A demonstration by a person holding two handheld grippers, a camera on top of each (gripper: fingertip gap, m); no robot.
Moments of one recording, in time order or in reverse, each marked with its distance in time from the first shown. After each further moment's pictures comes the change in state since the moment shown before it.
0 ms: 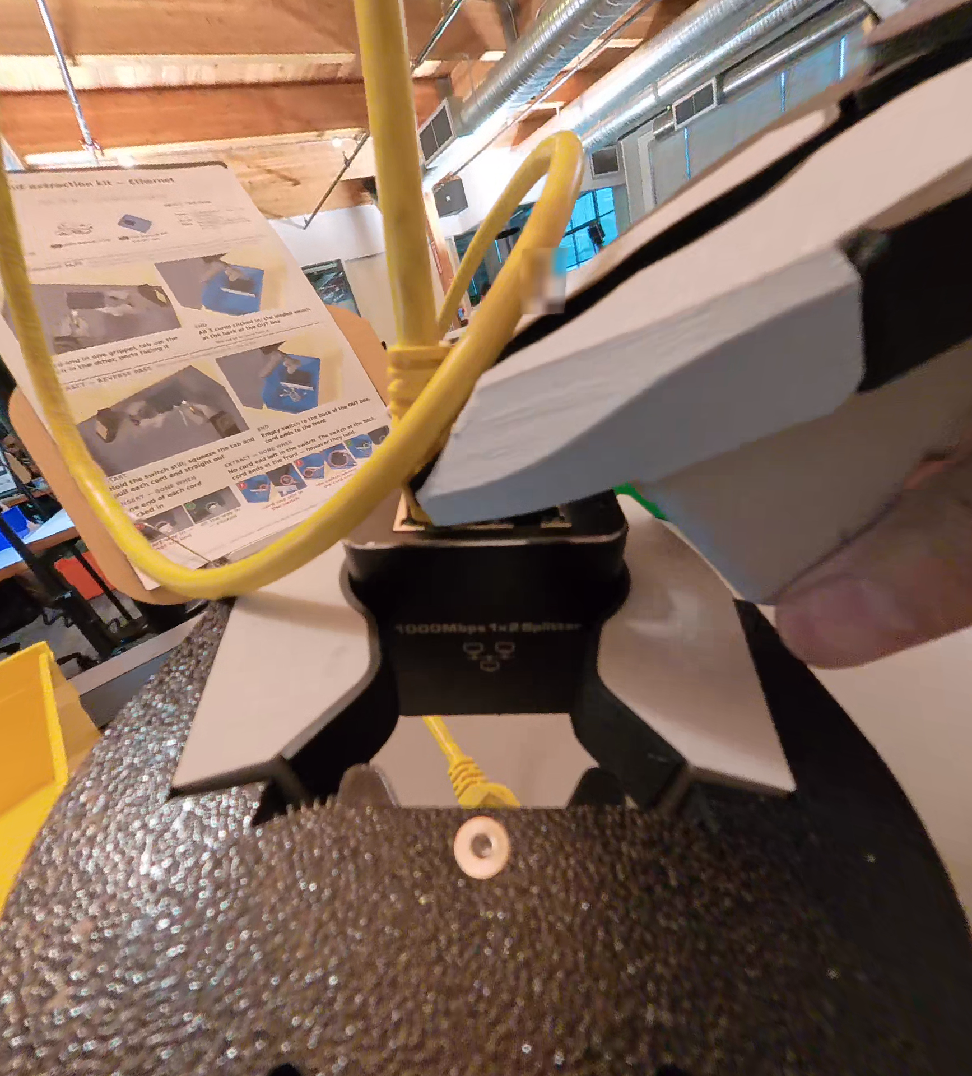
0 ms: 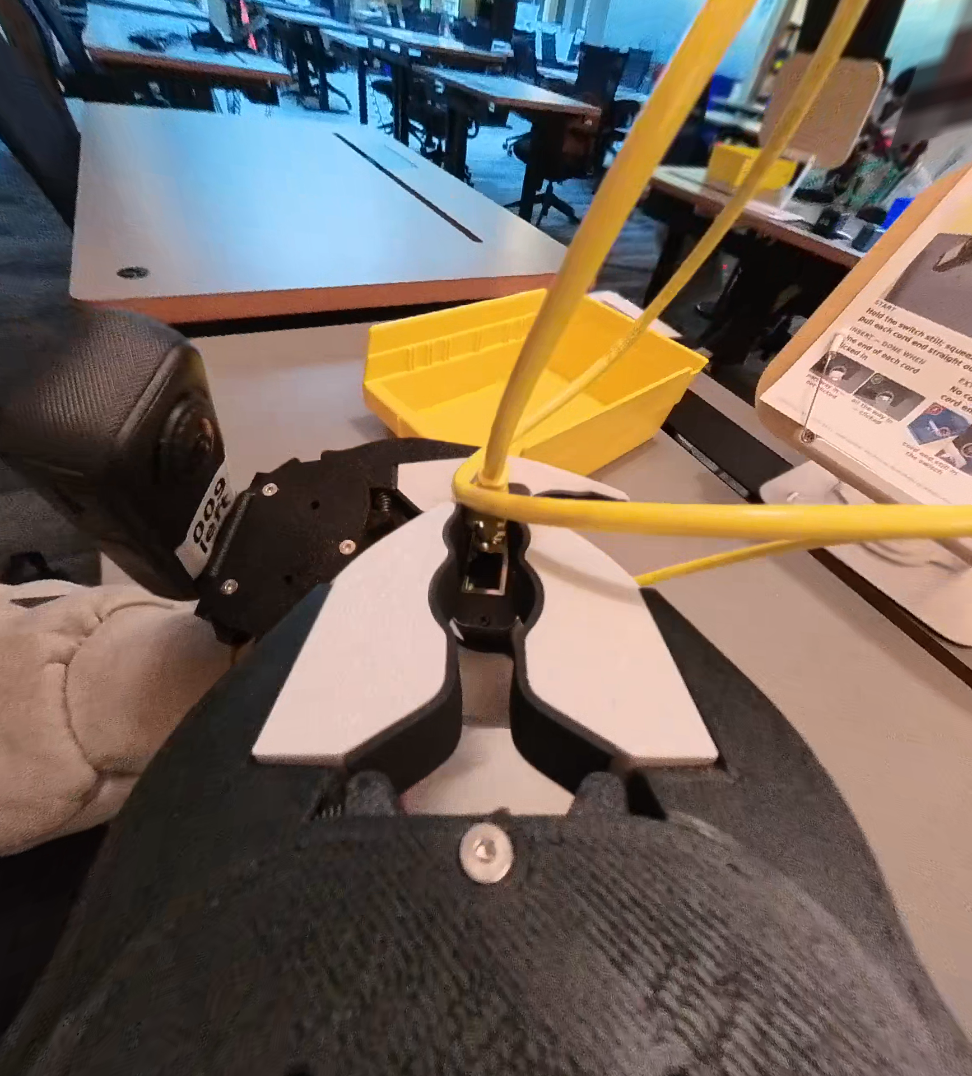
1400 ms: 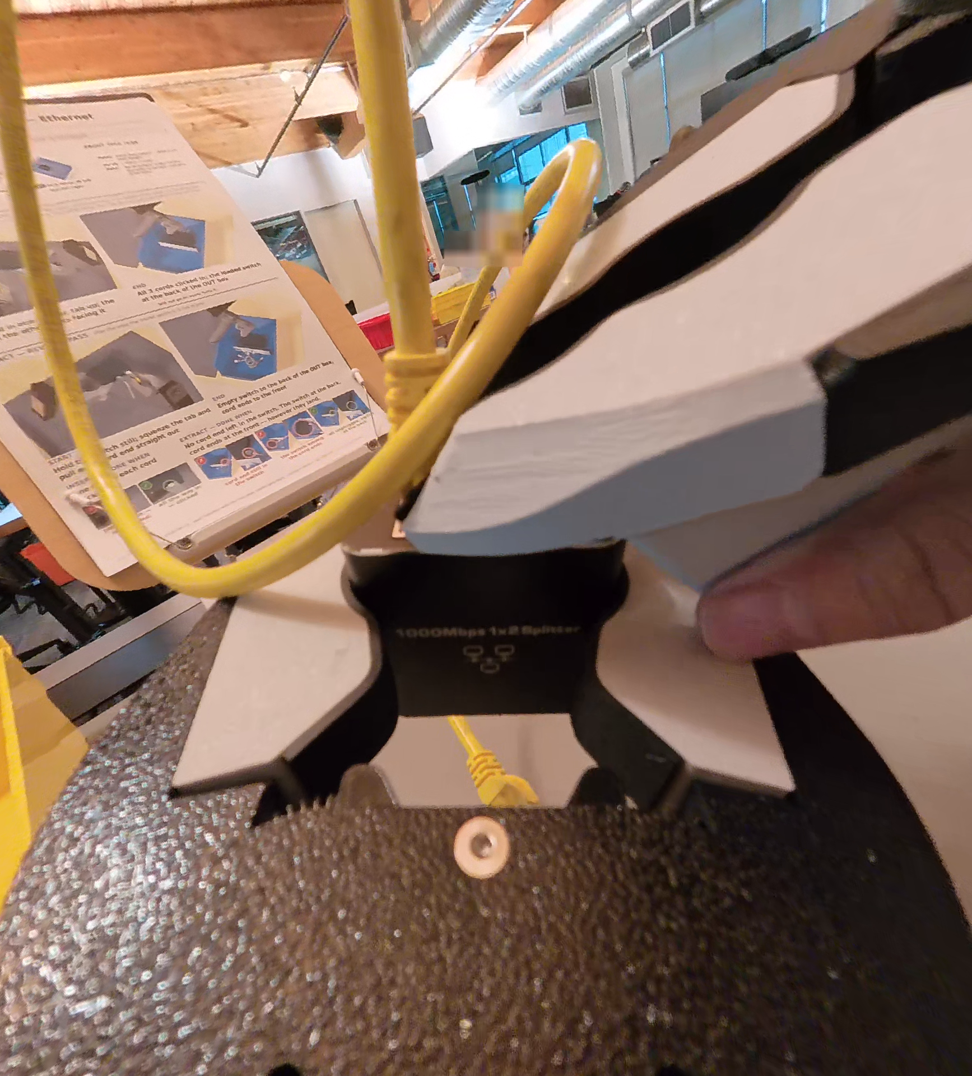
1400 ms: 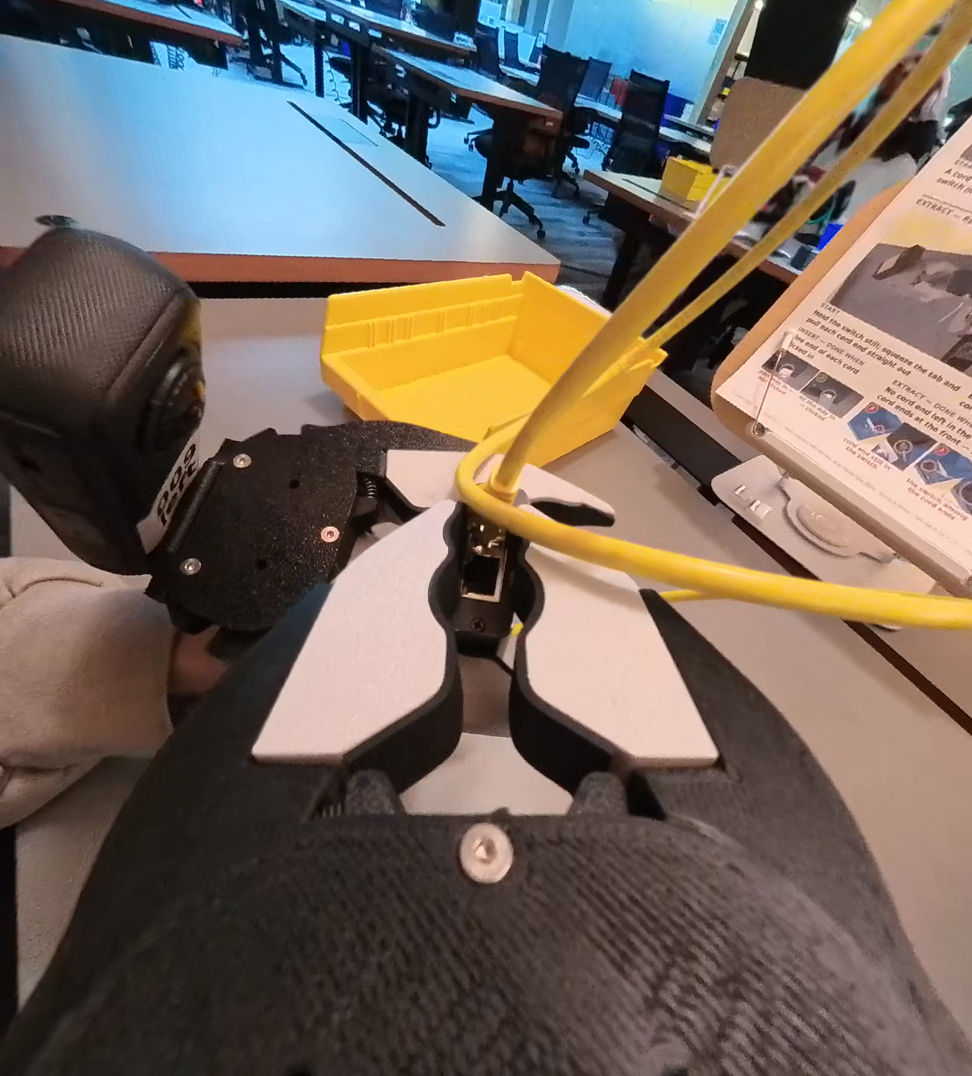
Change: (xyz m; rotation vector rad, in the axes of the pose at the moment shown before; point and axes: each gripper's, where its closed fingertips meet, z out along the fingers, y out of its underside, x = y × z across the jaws) left arm 0.012 0.014 0.005 -0.080 0.054 0.019; right arm 0.008 0.016 0.000 -0.008 0.076 -0.072
